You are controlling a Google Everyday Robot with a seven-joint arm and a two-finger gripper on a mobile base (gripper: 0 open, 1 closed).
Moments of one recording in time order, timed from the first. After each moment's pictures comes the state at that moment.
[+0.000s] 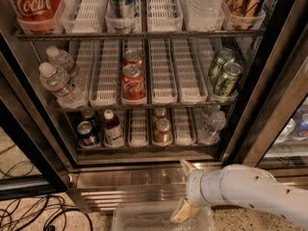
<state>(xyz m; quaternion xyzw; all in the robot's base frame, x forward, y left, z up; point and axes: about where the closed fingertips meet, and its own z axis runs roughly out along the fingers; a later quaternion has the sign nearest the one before) 0.422 -0.087 0.581 -0.60 0.73 0.08 0.31</state>
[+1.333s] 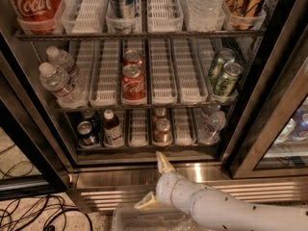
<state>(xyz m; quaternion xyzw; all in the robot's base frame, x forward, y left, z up) 0.458 0.007 0.586 -0.53 0.69 0.08 0.48</state>
